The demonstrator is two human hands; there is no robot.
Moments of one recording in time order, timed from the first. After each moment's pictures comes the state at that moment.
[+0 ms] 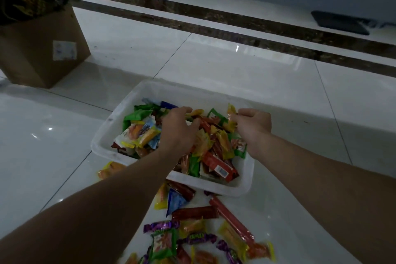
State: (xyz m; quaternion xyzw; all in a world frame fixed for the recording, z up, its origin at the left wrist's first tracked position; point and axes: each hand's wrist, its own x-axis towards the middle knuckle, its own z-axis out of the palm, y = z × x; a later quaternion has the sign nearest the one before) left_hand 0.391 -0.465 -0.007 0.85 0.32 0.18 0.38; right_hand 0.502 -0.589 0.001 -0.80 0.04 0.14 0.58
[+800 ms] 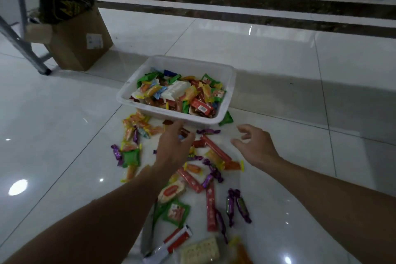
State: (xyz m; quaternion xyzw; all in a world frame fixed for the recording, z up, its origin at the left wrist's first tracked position) left_hand 0.239 -0.620 -0.020 0.84 0.34 0.16 0.39; right_hand 0.372 -0.787 -0.024 -0.89 -0.22 0.18 0.36
